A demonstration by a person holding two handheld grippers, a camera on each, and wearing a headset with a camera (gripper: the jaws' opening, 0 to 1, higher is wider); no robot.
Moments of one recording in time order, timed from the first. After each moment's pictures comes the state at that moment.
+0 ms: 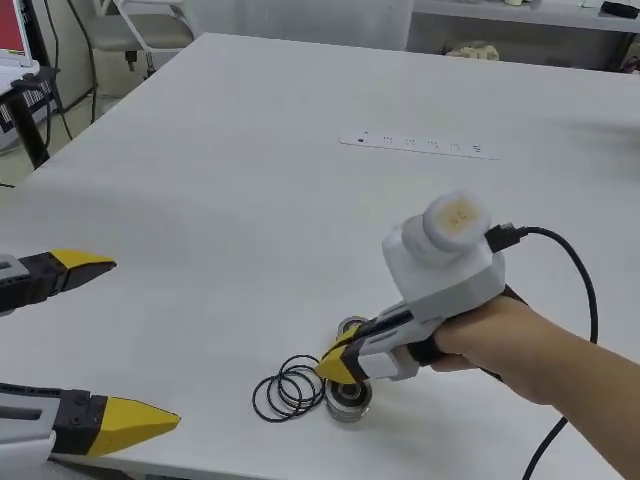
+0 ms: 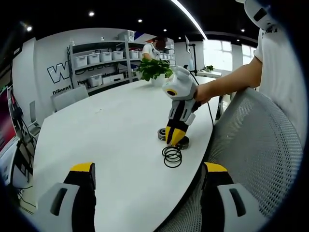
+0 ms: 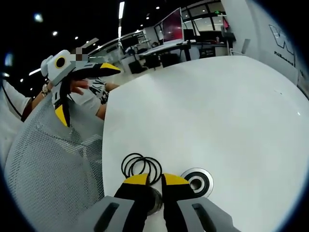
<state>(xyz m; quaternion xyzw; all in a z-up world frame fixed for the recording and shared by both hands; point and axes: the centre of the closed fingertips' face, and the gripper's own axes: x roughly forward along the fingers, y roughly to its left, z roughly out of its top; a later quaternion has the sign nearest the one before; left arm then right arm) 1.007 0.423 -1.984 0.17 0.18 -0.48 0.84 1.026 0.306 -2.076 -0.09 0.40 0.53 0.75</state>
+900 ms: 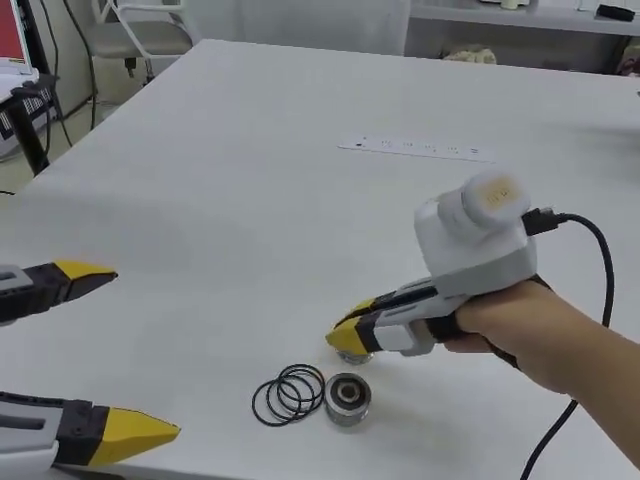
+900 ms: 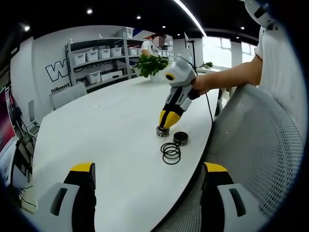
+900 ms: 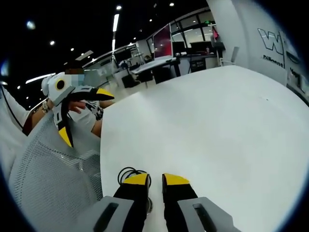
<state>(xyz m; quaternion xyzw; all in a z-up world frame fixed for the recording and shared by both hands) 1.005 0.423 -1.990 0.18 0.20 -0.48 0.84 1.046 0.291 -2.041 -0.05 0.35 0.50 0.79</state>
